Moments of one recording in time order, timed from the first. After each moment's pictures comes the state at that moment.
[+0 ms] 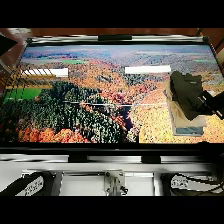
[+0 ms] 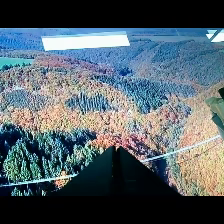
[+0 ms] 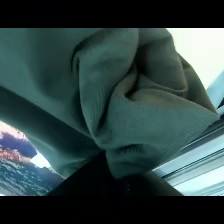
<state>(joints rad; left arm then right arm) 0.15 -1.09 1.75 0.92 -1.27 -1.34 -0.47 -1.47 1.47 1.77 -1.71 -1.21</state>
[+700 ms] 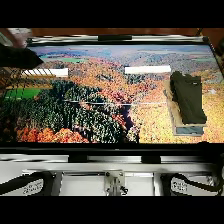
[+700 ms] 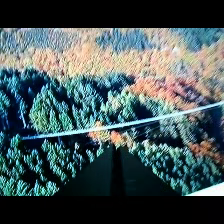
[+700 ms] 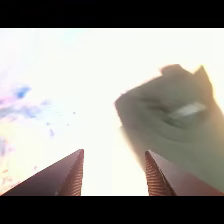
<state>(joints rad) -0.08 -1.32 1.75 1.31 -1.34 -1.39 -0.18 -1.40 1.92 1.70 -1.25 -1.34</state>
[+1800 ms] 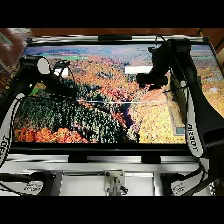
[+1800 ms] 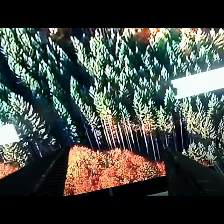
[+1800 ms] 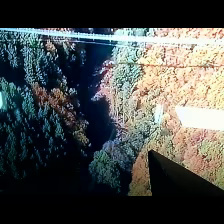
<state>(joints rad) -0.26 -1.56 1.61 1.49 -1.46 -1.56 0.24 -1.73 1.94 1.71 -1.61 -1.36</state>
